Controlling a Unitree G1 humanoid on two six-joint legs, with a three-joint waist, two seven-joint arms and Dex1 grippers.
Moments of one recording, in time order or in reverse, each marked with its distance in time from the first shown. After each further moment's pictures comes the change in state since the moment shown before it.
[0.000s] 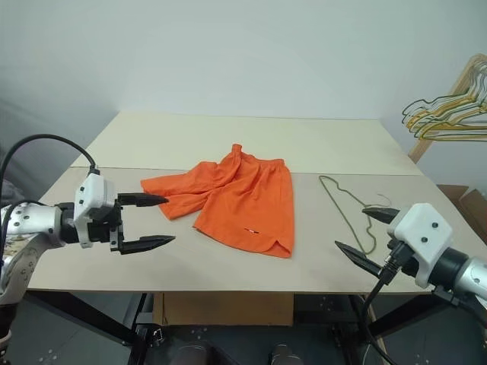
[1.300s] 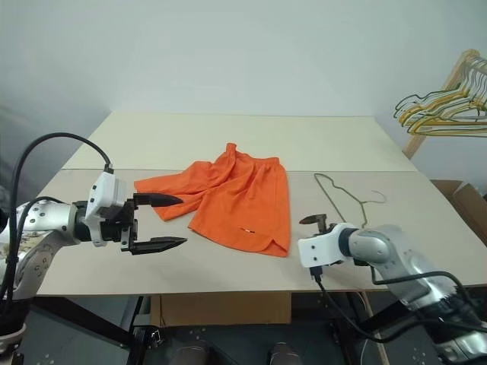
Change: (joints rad) left arm -0.056 -0.047 -0.065 -0.005 -0.021 0.007 0.008; right arm -0.595 -0.041 0.942 0.630 -0.902 -0.704 -0.032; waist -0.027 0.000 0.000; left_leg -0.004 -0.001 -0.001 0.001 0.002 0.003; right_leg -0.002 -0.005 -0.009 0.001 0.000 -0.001
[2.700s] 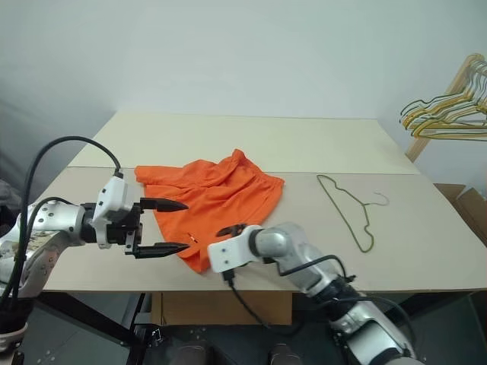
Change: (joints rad) left arm -0.010 0.017 -0.071 0.009 0.023 -0.012 -0.037; right arm -0.194 0.431 0.207 -0.033 -0.037 0.263 0.185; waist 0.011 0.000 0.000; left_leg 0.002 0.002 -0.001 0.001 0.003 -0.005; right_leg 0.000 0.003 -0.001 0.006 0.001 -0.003
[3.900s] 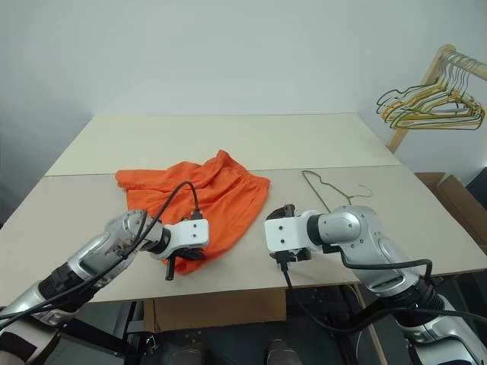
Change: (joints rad) left arm -0.269 -0.069 -0.601 0.122 0.602 0.220 0.056; right arm 0.050 -0.317 -0.182 -0.257 0.237 0.213 0.106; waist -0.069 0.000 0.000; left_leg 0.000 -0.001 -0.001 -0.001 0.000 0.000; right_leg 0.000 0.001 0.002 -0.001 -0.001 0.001
